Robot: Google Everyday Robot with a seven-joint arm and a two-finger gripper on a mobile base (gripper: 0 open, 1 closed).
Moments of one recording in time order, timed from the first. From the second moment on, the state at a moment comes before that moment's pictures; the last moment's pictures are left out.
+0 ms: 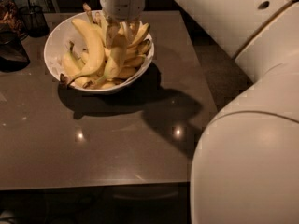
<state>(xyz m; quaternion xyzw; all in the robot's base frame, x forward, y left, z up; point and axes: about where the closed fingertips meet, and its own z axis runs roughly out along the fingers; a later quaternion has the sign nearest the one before) 0.640 0.066 0.957 -0.20 0.97 0.06 0.15</state>
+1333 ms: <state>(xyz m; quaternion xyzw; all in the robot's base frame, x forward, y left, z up) 0.622 0.067 0.998 -0.25 0.95 0.12 0.17</state>
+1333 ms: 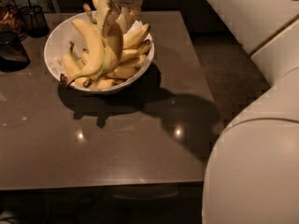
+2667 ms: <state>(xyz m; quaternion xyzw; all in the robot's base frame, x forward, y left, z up) 0.581 0.061 1.008 -0.27 0.94 0.18 0.10</state>
